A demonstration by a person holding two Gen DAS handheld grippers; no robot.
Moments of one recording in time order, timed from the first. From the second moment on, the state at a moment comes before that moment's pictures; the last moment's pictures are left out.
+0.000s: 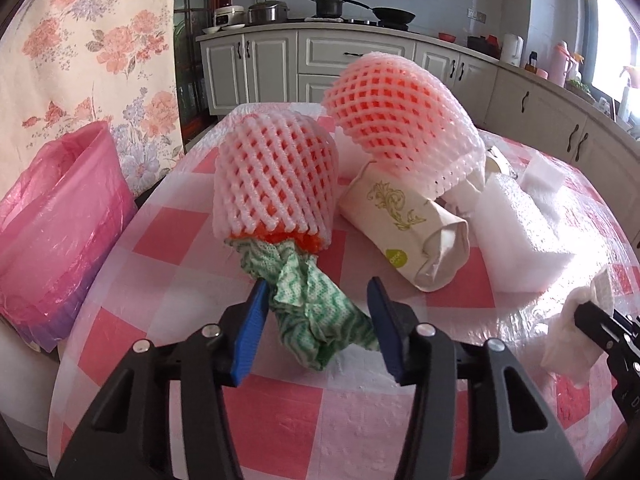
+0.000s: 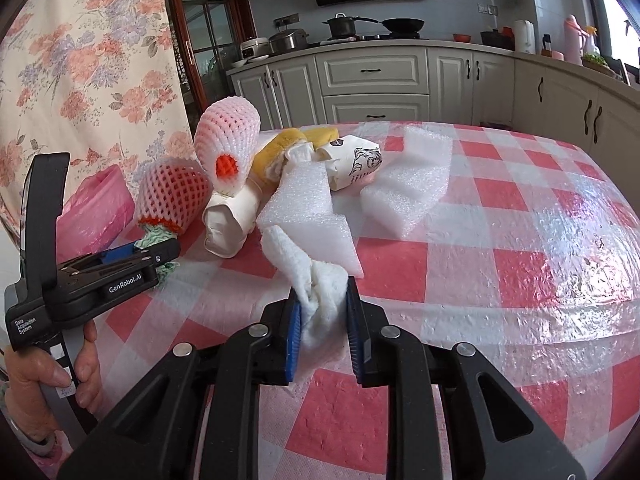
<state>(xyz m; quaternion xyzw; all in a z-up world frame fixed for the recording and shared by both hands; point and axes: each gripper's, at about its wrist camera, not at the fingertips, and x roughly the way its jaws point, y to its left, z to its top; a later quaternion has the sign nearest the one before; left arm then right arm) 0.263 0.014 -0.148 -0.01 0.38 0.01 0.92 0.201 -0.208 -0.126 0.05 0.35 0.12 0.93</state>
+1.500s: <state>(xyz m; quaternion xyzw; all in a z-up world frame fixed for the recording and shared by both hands) 0.127 0.025 -0.069 -0.02 0.20 -0.11 0.97 0.154 -0.158 -0.070 0.00 0.28 0.14 0.95</state>
